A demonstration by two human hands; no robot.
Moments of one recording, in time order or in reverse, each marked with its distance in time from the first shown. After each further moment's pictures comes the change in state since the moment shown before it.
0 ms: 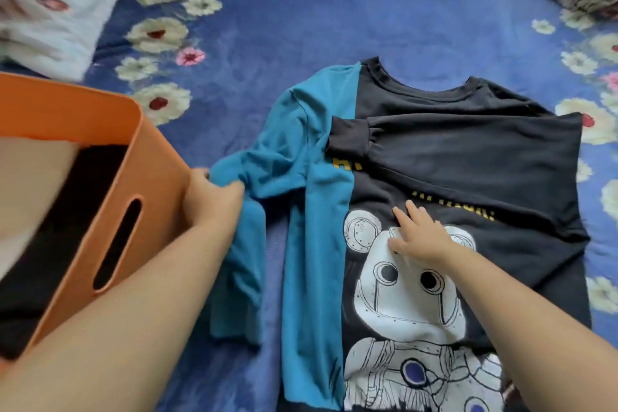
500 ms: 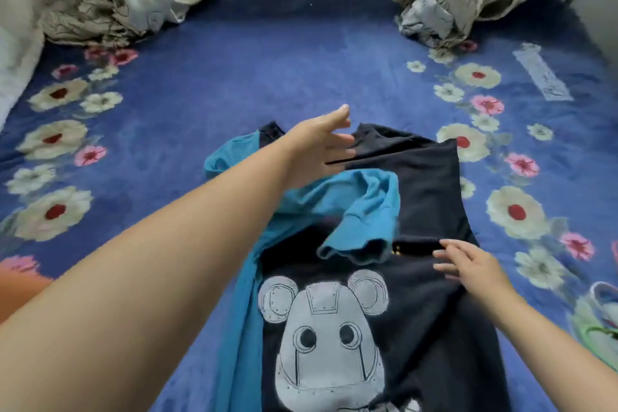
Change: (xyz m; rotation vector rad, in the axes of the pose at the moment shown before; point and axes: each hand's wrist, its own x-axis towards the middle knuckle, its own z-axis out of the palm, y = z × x) left_hand -0.117 0.239 0.122 -0.320 -1.235 0.057; right_hand -0.068 0.153 -0.037 1.258 0.558 0.304
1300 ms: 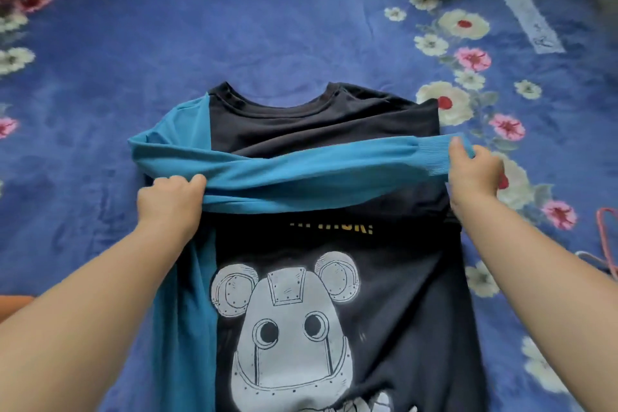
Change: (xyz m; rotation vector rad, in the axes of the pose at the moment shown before) left_hand 0.027 -0.129 -0.109 2.020 0.559 -0.161; right_hand 0.097 -0.046 -0.016 -0.117 0.557 -0.111
